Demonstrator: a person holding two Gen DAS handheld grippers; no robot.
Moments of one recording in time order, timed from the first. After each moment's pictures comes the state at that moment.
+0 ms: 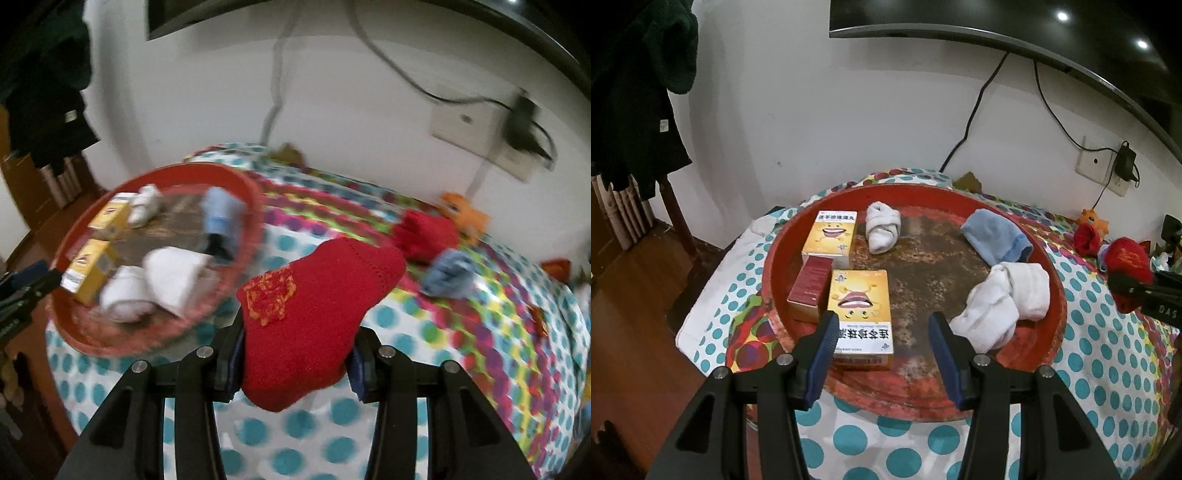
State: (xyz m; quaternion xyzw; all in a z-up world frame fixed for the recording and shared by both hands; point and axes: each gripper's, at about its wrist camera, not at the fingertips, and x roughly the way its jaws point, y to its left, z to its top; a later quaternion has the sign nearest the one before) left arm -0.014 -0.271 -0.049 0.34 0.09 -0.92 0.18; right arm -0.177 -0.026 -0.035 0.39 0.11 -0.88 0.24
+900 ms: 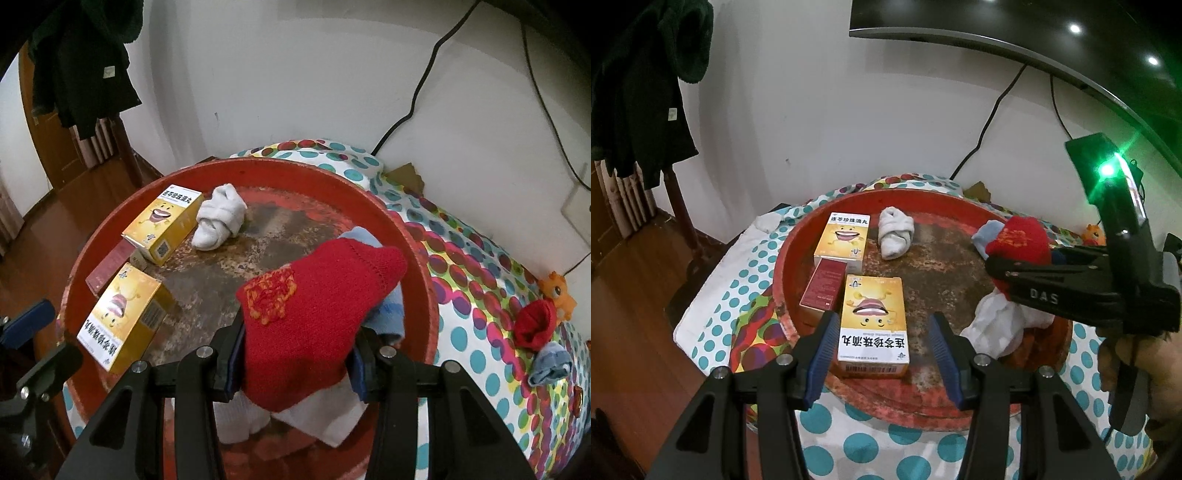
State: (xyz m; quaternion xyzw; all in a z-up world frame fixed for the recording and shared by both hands) left arm -0.011 -0.288 -0.047 0.33 0.12 -0.92 0.19; right arm -0.195 -0.176 -0.054 0.40 0.17 -0.85 0.30
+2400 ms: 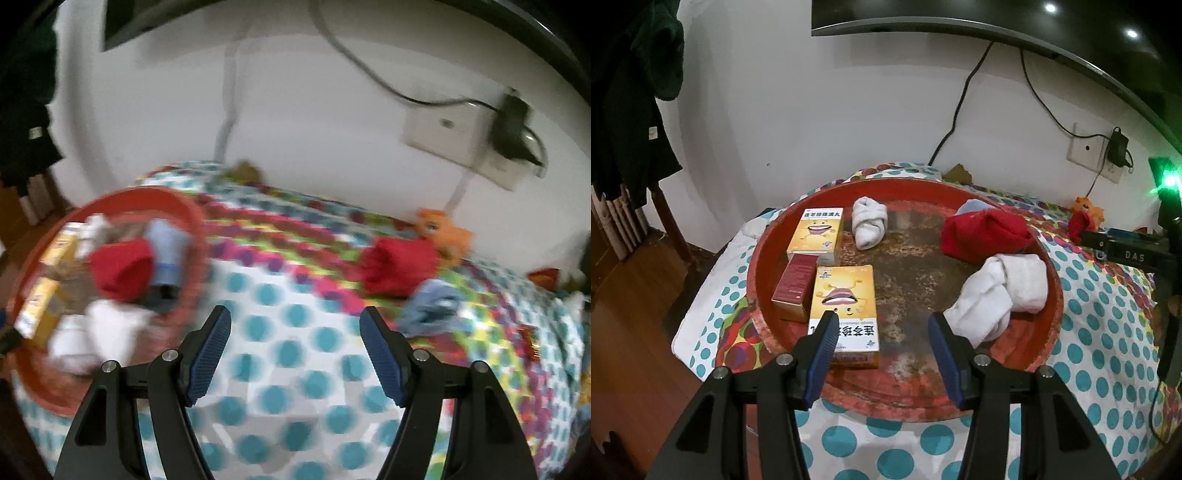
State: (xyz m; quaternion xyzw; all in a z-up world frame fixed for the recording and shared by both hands) left arm -0.020 -0.263 -0.054 0.35 0.07 -0.92 0.17; right arm -0.243 -0.007 -0.048 0.37 0.10 -0.91 0.15
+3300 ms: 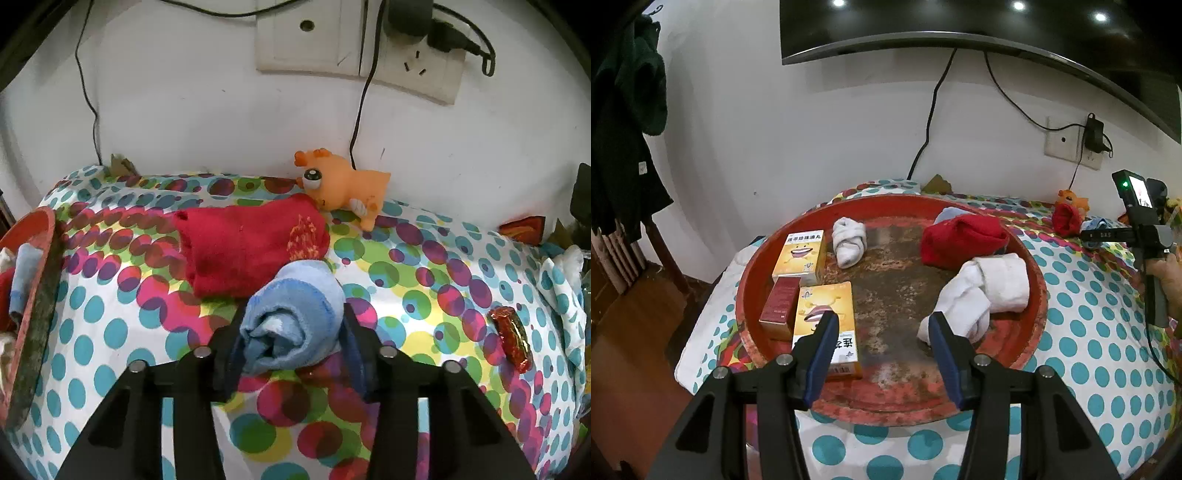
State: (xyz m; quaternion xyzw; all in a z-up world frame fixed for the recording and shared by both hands) left arm -0.020 -0.241 -0.052 0.32 0.02 -0.94 0.14; right arm -0.334 0.079 -0.095 0.42 0.06 -0.90 0.07
